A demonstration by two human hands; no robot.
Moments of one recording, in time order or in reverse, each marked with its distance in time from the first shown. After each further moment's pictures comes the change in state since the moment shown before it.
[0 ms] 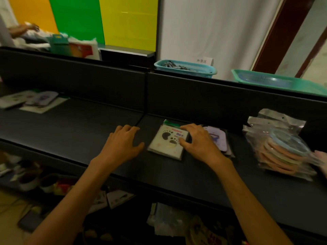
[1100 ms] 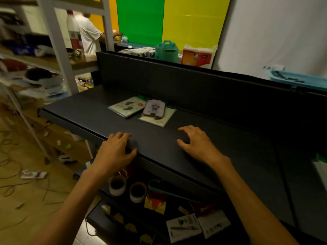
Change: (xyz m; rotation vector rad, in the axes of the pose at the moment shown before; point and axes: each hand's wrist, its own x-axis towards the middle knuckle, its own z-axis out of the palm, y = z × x) left_hand -0.041 -0.458 -0.100 0.037 0.053 -0.229; right_hand 0.196 -0.373 0.234 -0.012 -0.193 -0.157
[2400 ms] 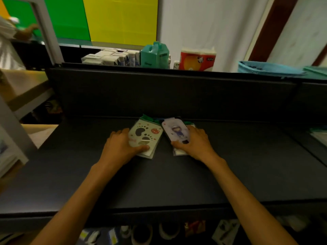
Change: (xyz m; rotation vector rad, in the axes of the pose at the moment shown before) left_hand 0.259 -0.159 -0.007 -0.220 -0.218 0.235; right_hand 0.178 -0.108 0.076 0.069 0.259 0.661
